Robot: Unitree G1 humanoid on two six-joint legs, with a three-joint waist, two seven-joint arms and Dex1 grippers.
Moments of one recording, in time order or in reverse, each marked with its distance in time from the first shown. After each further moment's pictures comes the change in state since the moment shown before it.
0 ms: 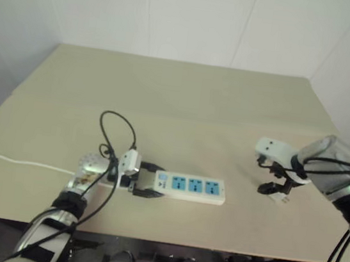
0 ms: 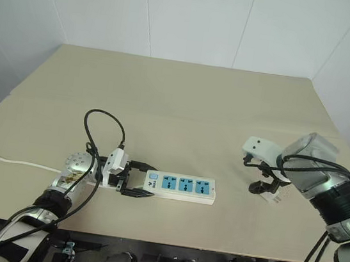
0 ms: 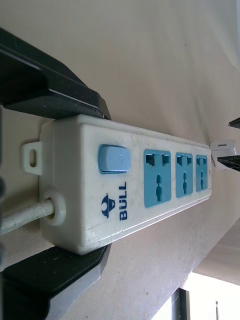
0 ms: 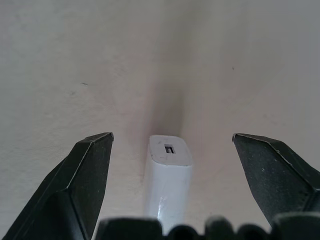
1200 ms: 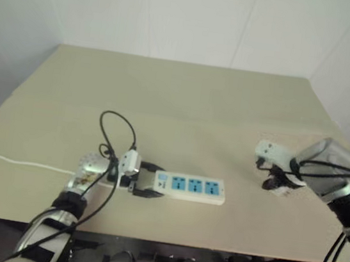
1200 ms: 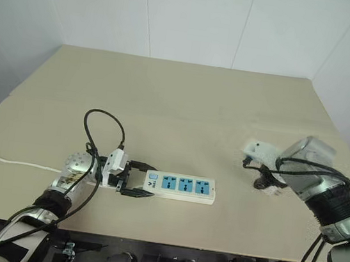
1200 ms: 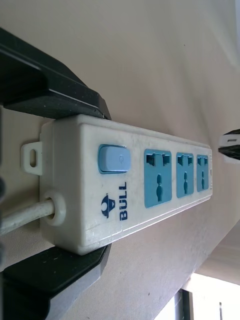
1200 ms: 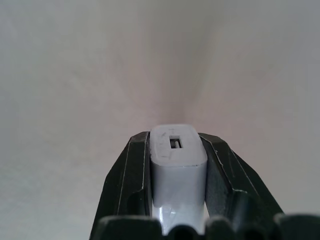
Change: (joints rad) left arm -0.001 0.005 -0.003 0.002 0.008 0.001 -0.009; right arm 0.032 0.052 -0.170 -0.069 -0.018 0.001 0.048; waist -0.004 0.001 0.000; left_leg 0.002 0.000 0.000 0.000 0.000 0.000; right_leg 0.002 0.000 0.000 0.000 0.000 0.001
